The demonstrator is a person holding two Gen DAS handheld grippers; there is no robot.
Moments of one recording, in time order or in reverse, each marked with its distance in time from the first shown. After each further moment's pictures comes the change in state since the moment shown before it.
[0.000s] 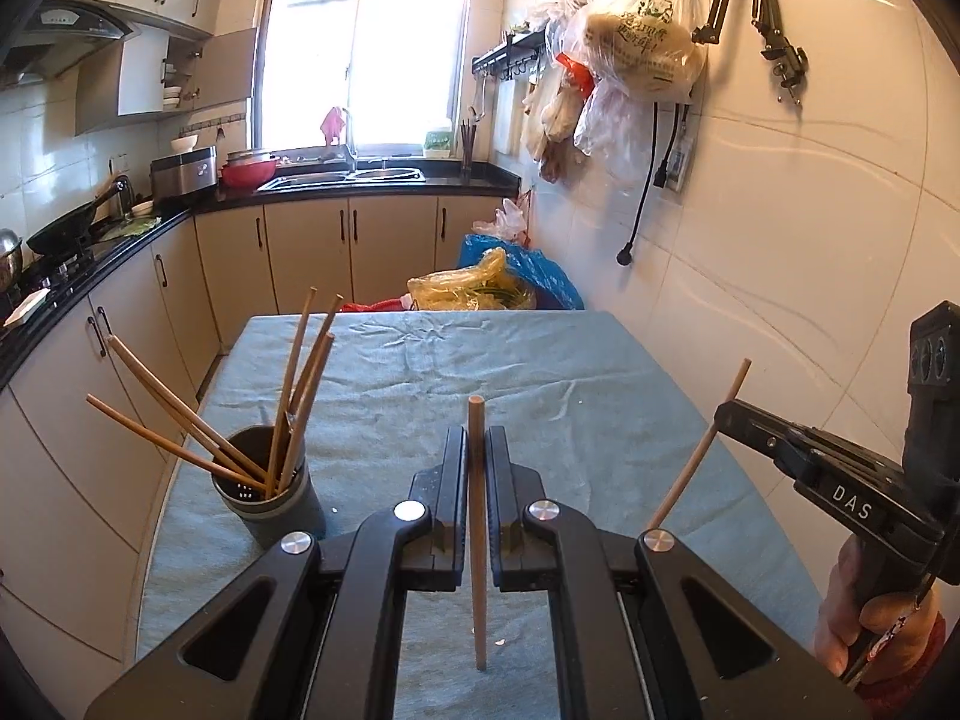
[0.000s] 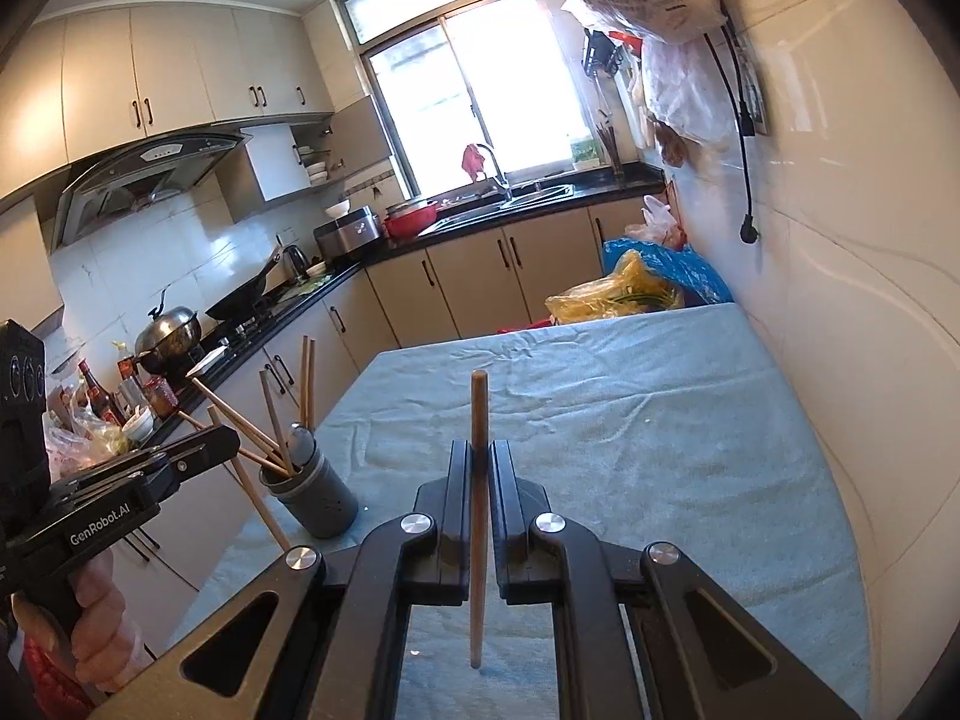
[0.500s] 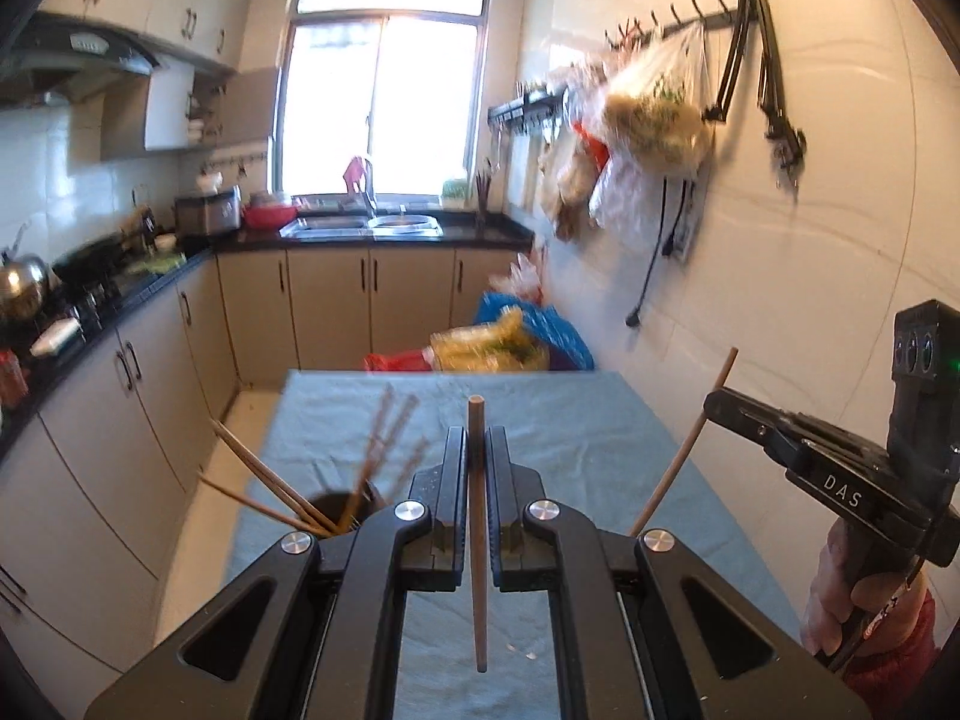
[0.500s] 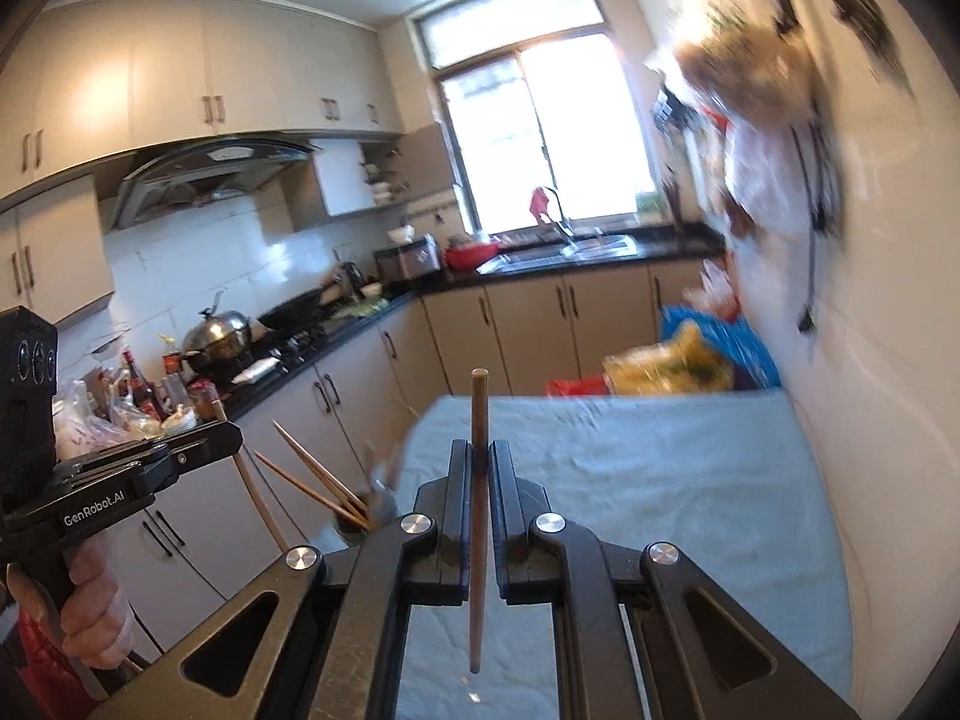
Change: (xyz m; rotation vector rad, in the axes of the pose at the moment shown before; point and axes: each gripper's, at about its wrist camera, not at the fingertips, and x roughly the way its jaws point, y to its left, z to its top) left arm -0.086 0.036 0.052 -0.007 -0.122 0.034; right arm -0.025 0.071 0.060 -0.141 -0.091 0.105
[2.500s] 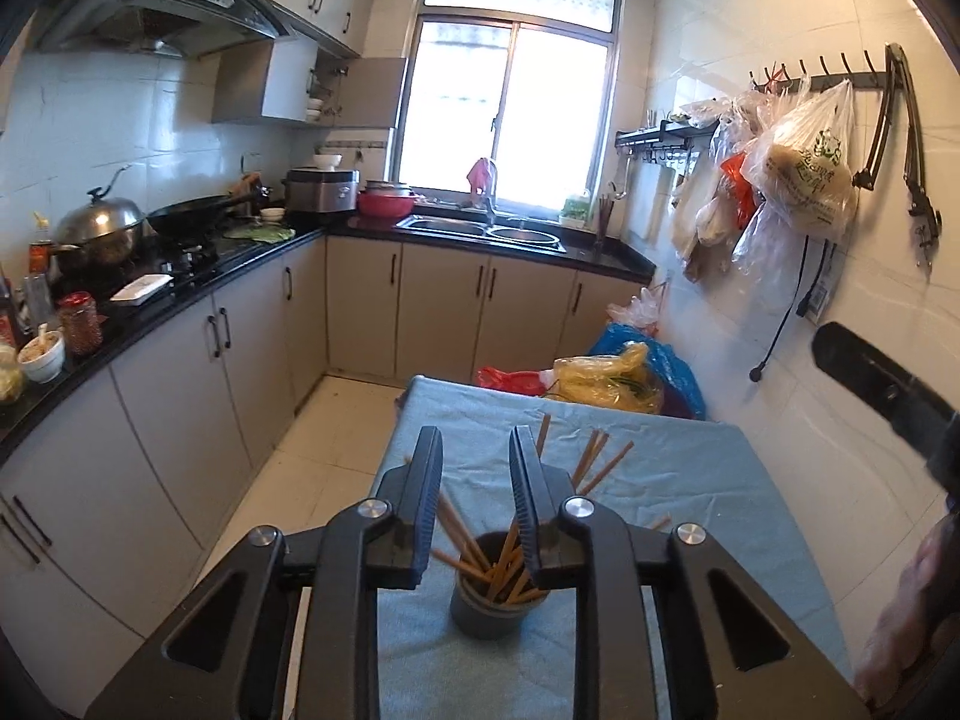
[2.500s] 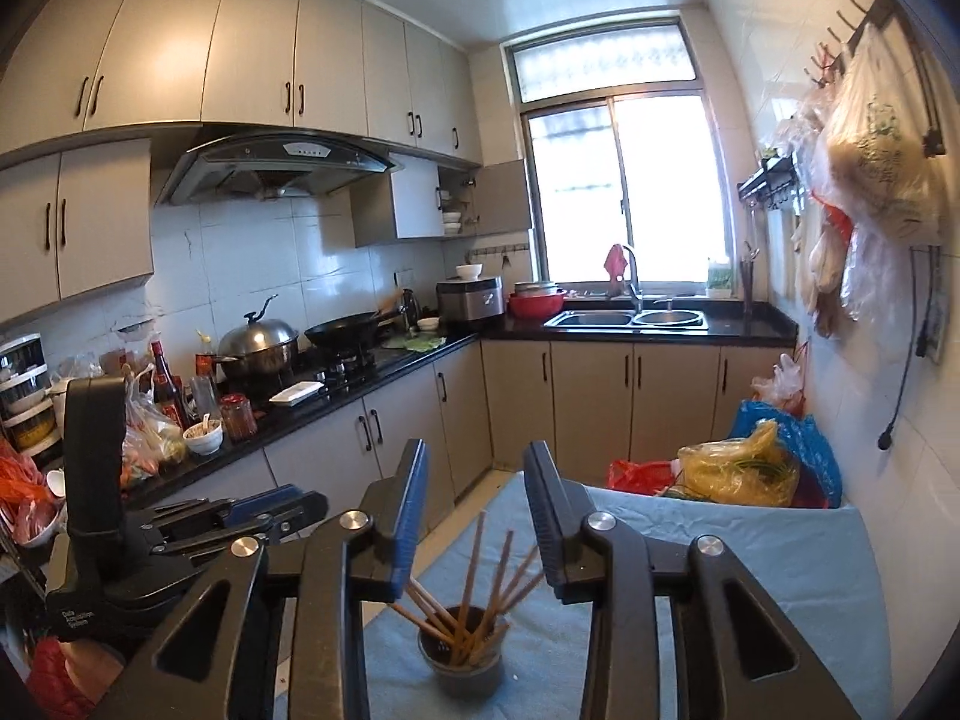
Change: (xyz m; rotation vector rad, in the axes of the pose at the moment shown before) left arm 0.035 0.115 -0.009 -0.171 -0.015 0.215; right arm 0.085 0.110 0.040 -0.146 -0.084 0.067
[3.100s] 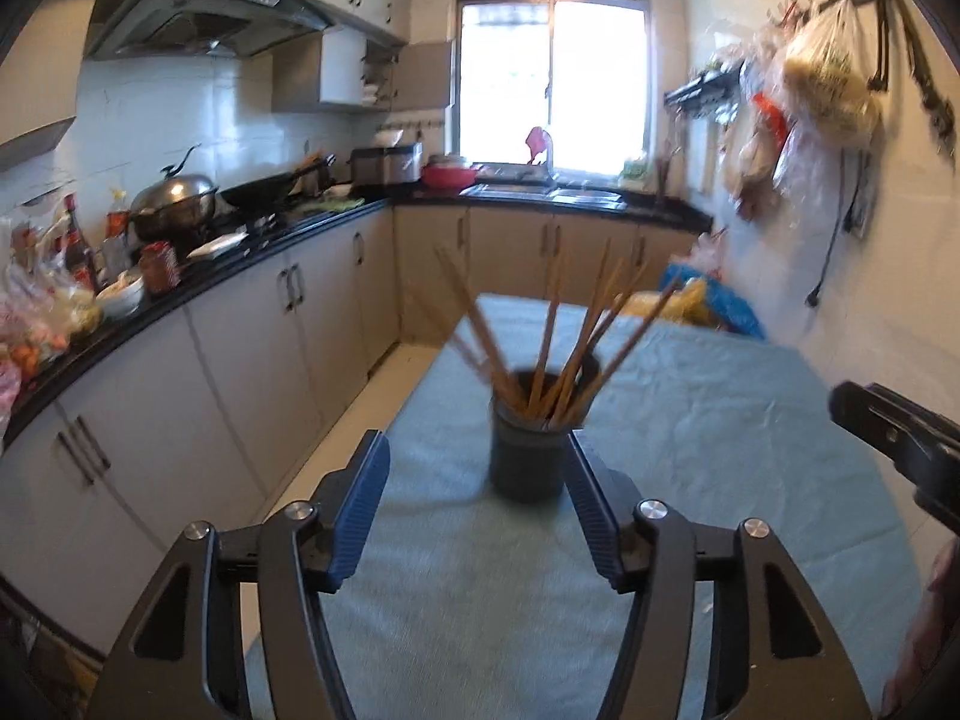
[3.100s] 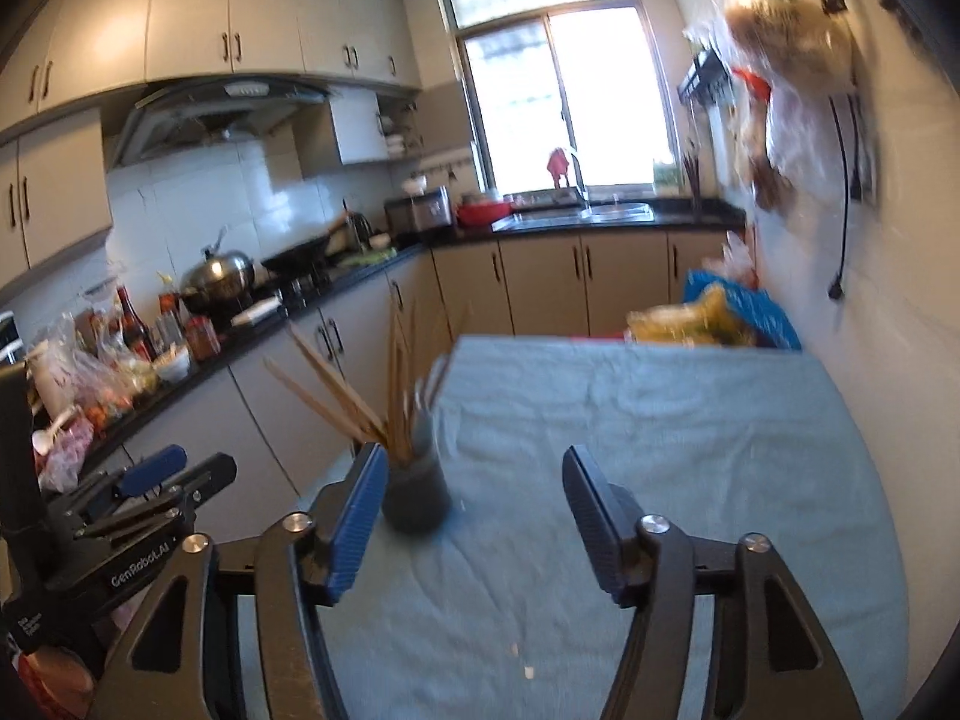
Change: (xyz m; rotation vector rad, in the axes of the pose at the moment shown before) left arm -0.028 -0.036 -0.141 0.032 0.043 0.229; right arm -0.043 -0.048 -0.136 0.108 0.200 -0.086
